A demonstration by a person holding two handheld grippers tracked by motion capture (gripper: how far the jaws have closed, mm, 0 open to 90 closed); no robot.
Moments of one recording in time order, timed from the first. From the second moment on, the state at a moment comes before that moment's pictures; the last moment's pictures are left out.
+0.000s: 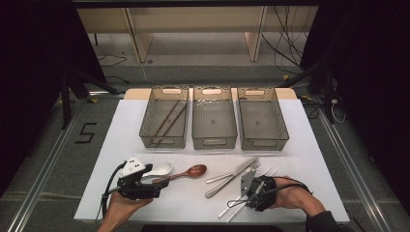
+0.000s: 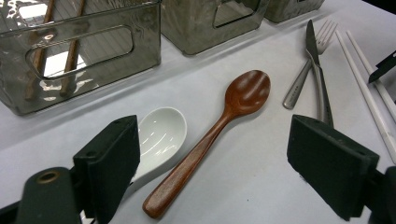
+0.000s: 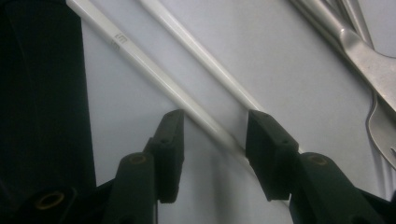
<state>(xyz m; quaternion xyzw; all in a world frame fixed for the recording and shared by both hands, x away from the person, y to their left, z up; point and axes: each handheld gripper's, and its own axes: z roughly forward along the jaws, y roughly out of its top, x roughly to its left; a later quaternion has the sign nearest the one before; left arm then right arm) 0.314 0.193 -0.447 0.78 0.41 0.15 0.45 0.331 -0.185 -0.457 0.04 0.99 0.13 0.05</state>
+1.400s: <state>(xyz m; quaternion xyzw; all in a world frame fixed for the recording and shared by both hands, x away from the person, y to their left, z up) 0.315 0.193 -0.447 0.78 0.41 0.16 0.44 0.319 -0.166 -0.454 -0.07 1.00 0.05 0.05</state>
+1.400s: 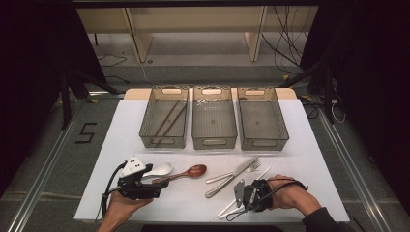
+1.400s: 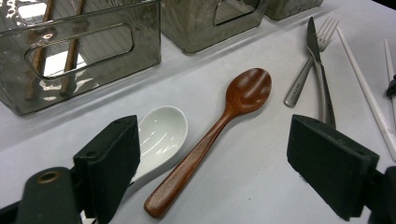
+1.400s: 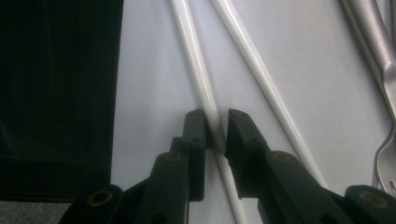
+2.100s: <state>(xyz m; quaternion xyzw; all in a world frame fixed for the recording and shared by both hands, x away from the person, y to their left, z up) 0.316 0.193 -0.448 0.78 0.41 0.15 0.44 0.319 -0.163 -0.454 -0.08 1.00 0.04 0.04</state>
